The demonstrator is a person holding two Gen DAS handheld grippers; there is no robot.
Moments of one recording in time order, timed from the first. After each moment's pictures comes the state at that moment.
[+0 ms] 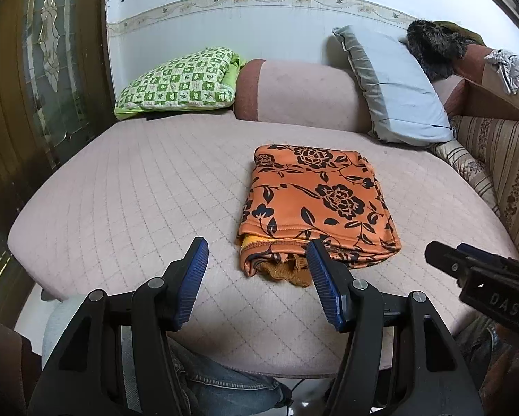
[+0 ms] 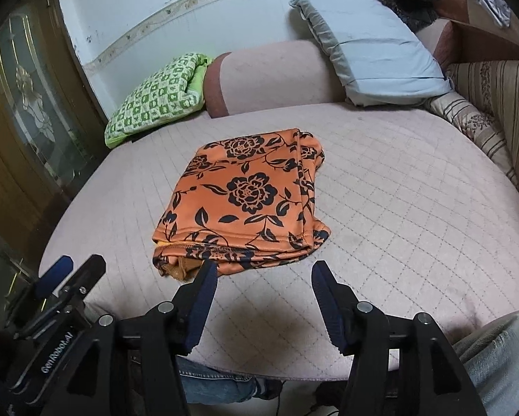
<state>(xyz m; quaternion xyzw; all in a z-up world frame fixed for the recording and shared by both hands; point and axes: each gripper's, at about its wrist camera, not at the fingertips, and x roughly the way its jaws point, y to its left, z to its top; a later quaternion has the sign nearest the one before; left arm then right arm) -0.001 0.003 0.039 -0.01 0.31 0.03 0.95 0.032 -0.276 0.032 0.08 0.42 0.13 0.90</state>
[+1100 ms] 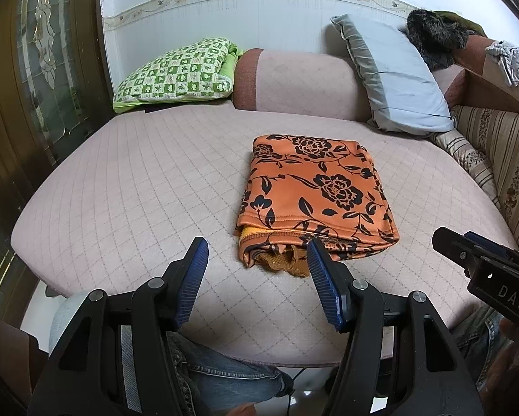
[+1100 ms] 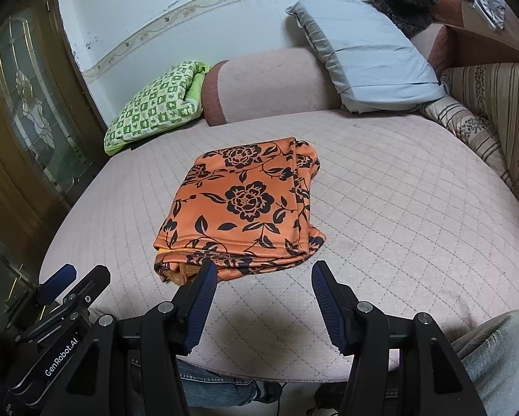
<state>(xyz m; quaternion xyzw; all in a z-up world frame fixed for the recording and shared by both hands) -0.001 0.001 0.043 0.00 0.34 0.03 0.94 0.028 -0.285 0.041 0.08 0.40 0.12 0.90</state>
